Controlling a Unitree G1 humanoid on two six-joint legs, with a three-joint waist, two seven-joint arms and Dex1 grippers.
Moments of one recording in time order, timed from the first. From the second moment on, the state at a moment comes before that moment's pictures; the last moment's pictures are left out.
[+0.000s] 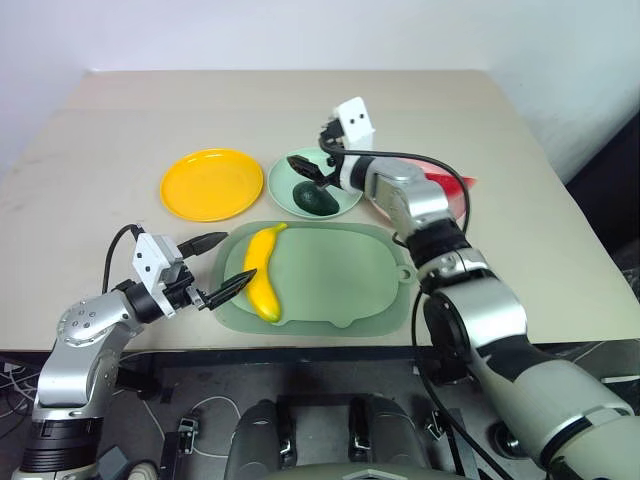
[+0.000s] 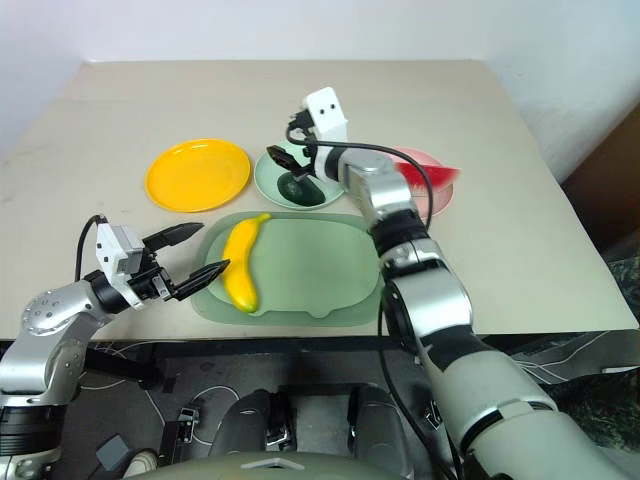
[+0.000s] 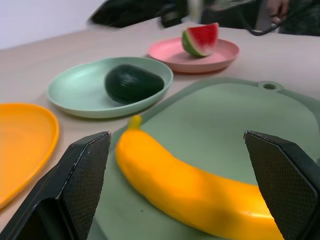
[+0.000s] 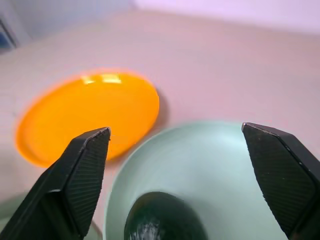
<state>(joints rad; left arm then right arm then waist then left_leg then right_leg) -0.04 0.59 0.22 -0.21 -0.49 0.15 -0.89 -1.04 -0.12 0.00 0.62 0.16 0.37 0.60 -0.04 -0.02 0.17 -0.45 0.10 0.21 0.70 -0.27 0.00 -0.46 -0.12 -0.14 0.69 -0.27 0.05</state>
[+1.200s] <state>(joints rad) -0.06 0.29 0.08 -0.57 -0.31 0.69 -0.15 -0.32 -0.51 -0.06 -0.29 0.48 0.56 0.82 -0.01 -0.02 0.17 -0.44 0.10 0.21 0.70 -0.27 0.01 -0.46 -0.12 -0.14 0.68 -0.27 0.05</state>
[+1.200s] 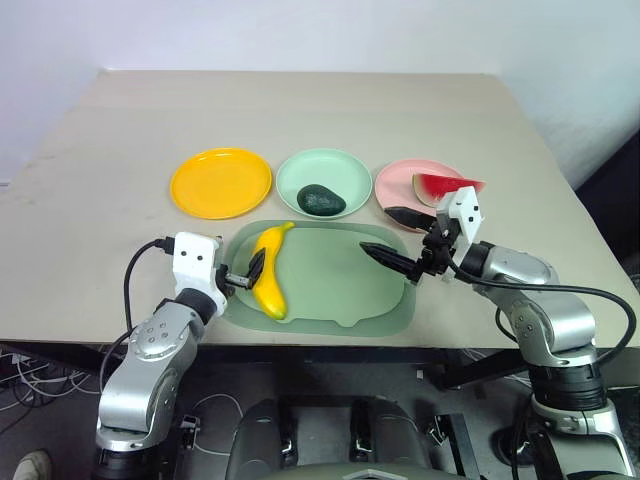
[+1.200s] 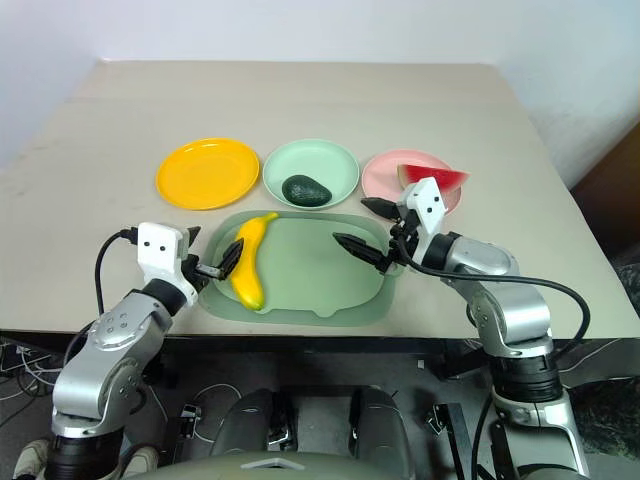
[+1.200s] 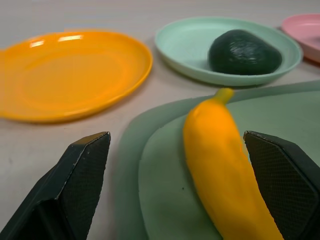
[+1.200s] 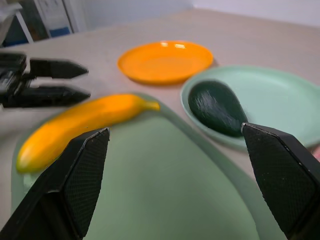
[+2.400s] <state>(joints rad) -0.35 0.33 -0.01 -0.60 -0.33 1.33 -0.09 -0.33 -0.54 -0.06 -0.29 0.46 0.52 0.76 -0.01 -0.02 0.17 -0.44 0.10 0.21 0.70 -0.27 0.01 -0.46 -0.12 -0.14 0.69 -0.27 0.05</state>
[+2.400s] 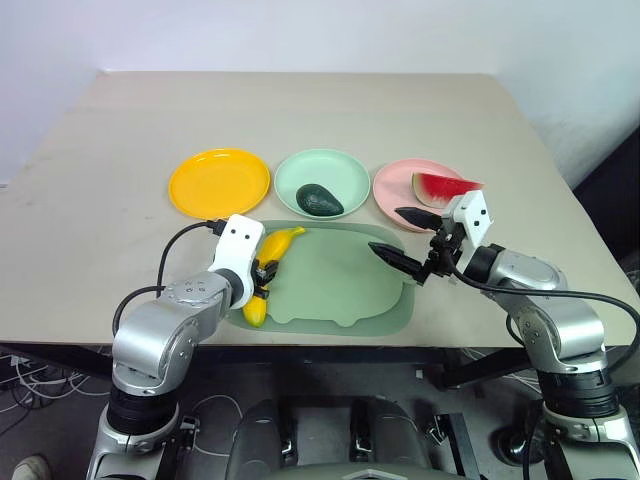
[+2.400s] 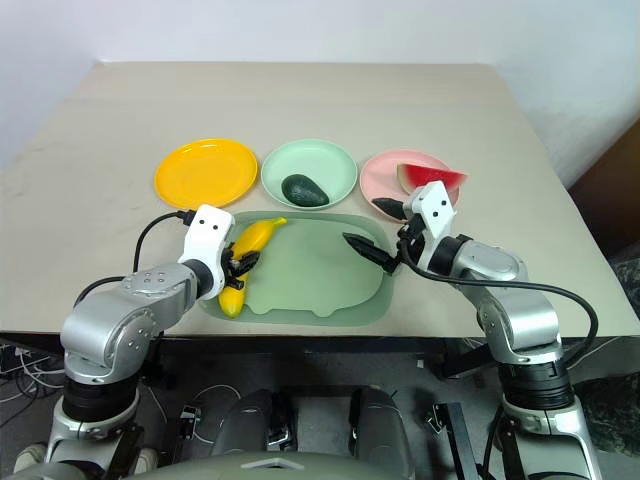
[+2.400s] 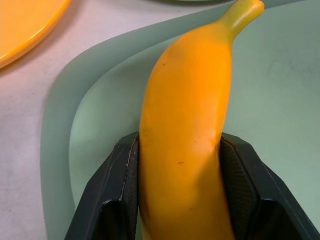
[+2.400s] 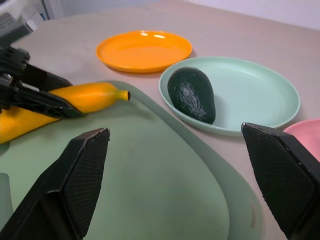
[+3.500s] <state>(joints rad) -0.97 0.26 0.33 0.43 -0.13 0.69 0.16 -0.37 -0.47 0.03 -0.28 0.49 0.50 0.76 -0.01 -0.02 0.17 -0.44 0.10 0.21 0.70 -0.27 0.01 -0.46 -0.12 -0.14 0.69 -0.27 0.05</state>
